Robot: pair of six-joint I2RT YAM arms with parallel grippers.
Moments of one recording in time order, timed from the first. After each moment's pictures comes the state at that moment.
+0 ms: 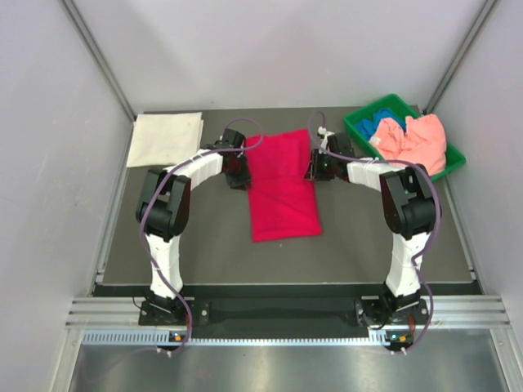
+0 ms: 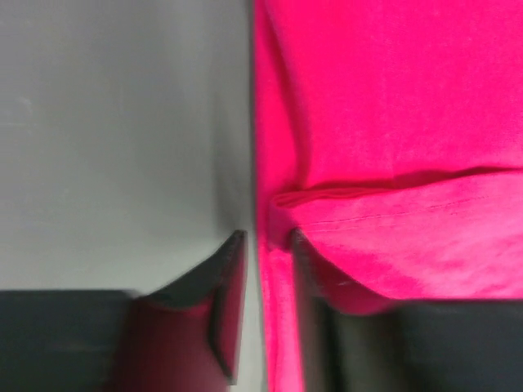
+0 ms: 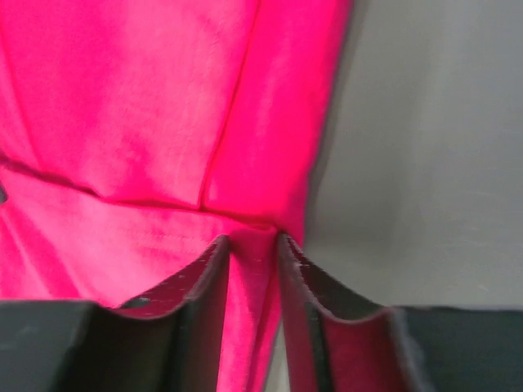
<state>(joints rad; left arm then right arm) -0.36 2.05 1.48 -0.53 0.11 -0.54 0.31 2.00 1.26 -0.06 -0.28 0.31</state>
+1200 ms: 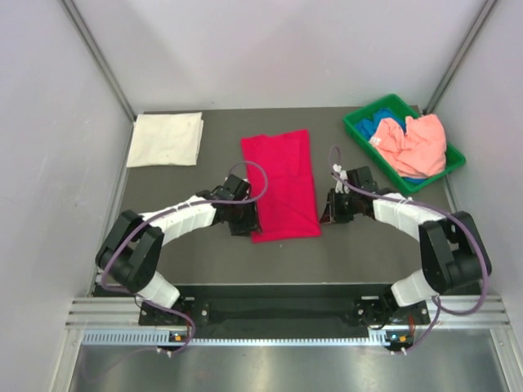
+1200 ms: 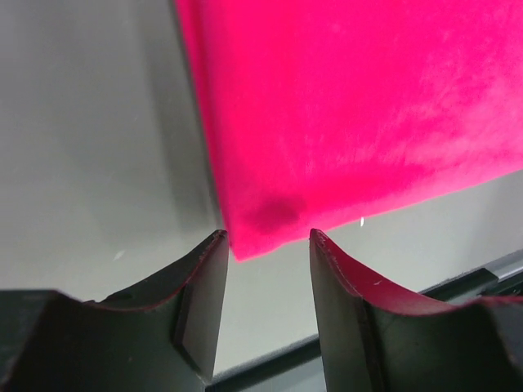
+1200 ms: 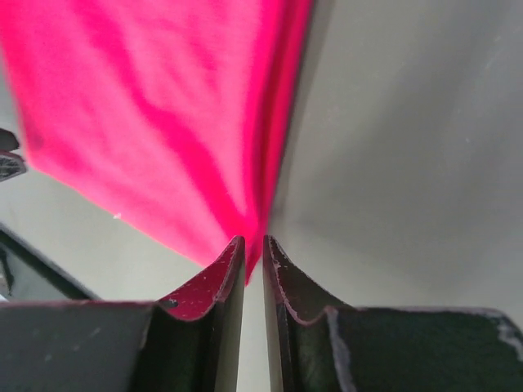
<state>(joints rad) -0.60 1.58 0.88 -0.39 0.18 -0.72 0.32 1.53 0.76 -0.26 -0.42 0.31</state>
